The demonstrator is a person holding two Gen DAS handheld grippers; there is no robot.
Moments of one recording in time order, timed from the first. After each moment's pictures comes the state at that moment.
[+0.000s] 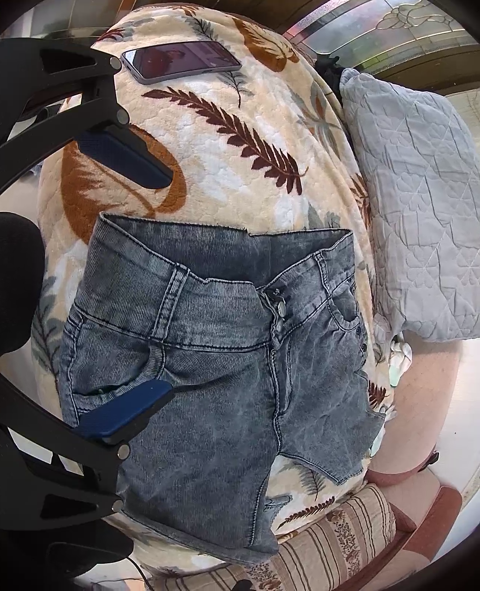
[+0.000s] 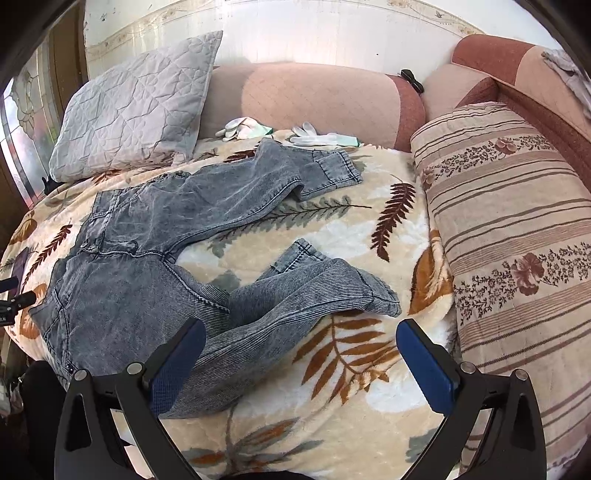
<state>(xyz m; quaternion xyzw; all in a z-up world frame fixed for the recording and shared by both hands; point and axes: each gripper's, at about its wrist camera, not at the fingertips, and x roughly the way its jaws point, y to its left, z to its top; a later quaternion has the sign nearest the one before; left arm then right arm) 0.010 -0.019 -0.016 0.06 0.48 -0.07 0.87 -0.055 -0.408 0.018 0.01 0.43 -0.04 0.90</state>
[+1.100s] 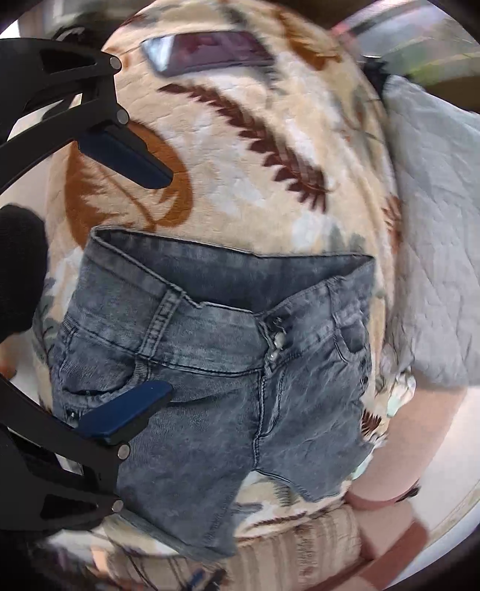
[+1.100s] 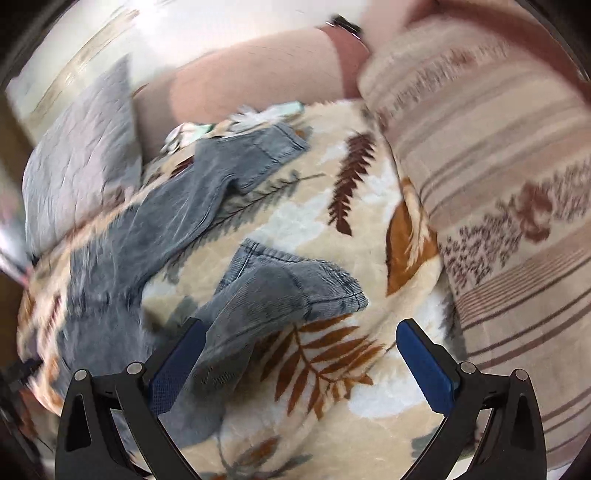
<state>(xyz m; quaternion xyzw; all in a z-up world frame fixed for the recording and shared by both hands) 0.038 0.018 -0.021 -0.04 0.54 -0.05 0.84 -0.018 -0.502 -0.012 0.21 0.48 -0.08 0.85</state>
